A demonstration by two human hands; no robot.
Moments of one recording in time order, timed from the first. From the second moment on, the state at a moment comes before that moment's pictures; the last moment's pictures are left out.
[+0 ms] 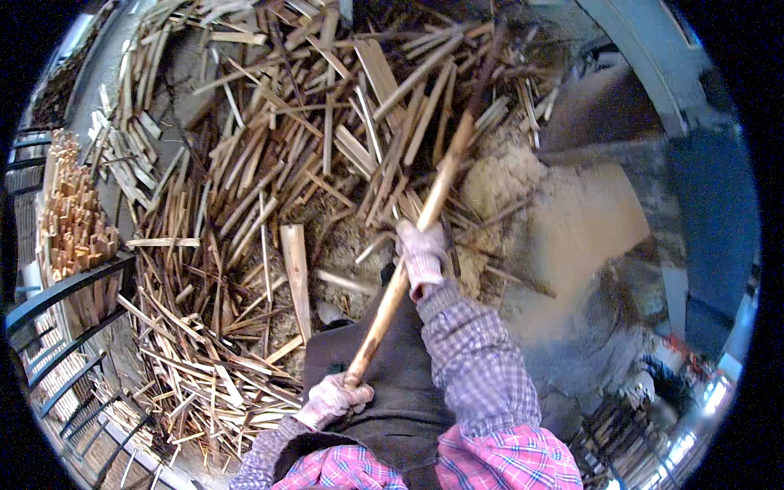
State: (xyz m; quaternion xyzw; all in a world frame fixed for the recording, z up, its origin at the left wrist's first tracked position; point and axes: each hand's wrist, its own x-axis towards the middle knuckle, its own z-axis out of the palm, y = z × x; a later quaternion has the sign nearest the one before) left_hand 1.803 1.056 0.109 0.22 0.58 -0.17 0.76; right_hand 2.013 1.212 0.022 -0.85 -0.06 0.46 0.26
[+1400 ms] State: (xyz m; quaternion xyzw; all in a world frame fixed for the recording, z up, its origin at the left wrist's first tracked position) left_hand 1.444 0.817 0.159 0.42 0.63 -0.43 0.50; right_hand 1.765 1.012 0.061 -0.71 0.16 0.60 0.32
